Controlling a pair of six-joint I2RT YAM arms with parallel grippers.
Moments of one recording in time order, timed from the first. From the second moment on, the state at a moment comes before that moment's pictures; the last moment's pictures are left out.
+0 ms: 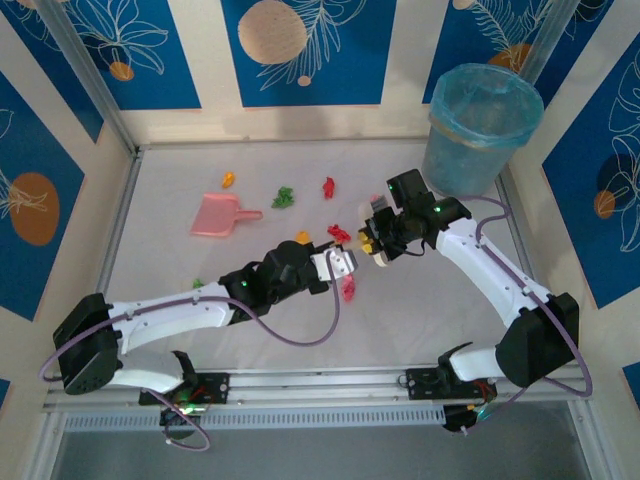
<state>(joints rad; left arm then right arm) -1.06 1.31 0.84 0.12 -0.17 0.49 0.44 1.35 1.19 -0.88 -0.37 1.53</state>
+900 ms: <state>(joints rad) -0.98 0.69 0.62 -0.01 -0.54 -0.10 0.59 0.74 0.87 -0.37 -0.18 0.83</state>
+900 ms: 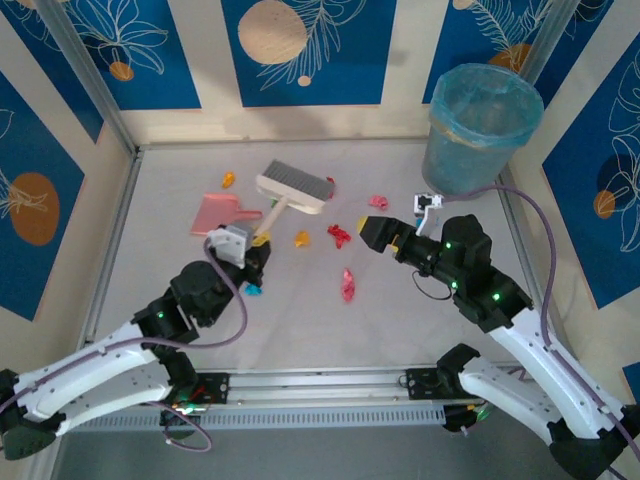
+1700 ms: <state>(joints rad) -0.96 0.27 0.42 -0.37 -1.17 -0.54 0.66 1.92 1.39 0.02 -0.42 -0.05</state>
